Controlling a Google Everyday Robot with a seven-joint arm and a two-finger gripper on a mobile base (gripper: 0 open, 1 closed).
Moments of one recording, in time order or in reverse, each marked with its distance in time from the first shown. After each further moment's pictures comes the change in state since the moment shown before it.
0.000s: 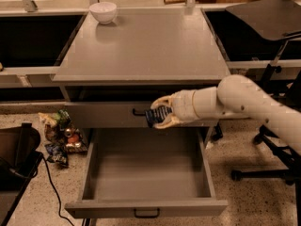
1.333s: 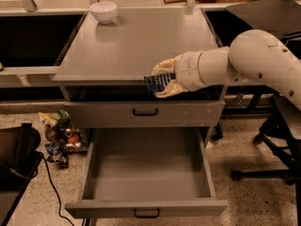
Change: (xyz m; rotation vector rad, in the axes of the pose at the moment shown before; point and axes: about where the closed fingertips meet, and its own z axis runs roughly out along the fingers) arm -0.061 -0.096 -0.070 0.105 0.104 -0.092
